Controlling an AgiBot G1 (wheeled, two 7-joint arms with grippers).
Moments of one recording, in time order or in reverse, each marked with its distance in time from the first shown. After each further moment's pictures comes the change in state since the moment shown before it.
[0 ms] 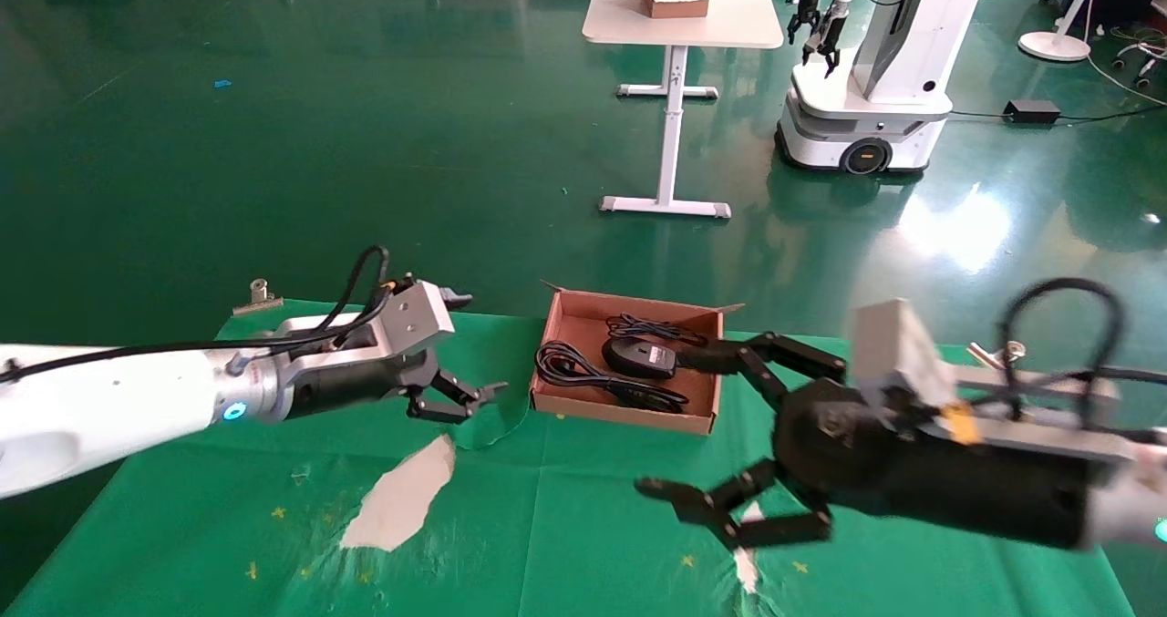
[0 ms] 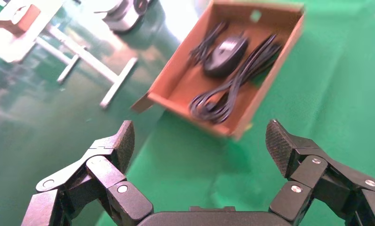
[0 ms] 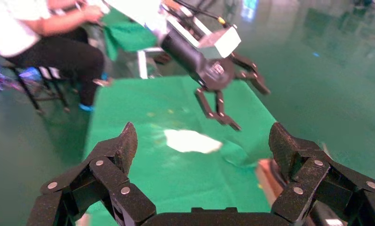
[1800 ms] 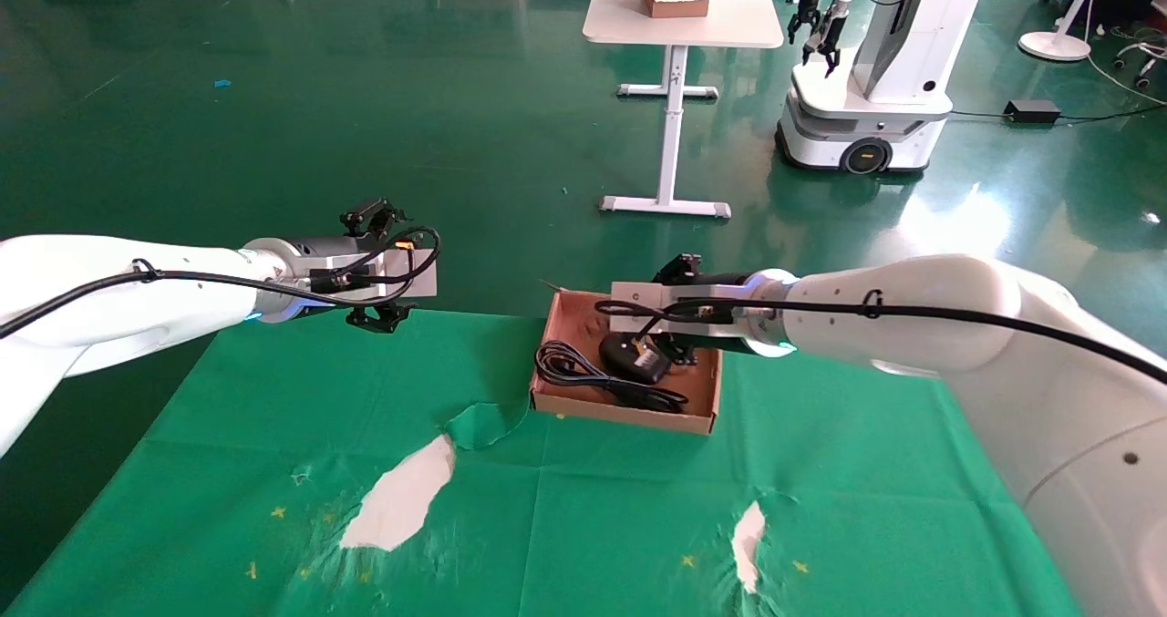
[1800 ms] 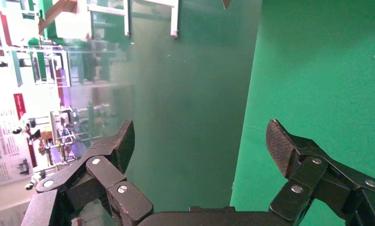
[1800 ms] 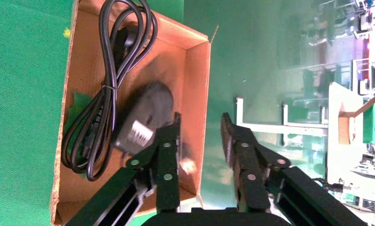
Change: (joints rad) left arm -0.255 0.223 0.318 0.353 0.255 -0.342 0.243; right arm 0.455 -0.607 -0.356 -0.632 -0.981 0.612 -0.281
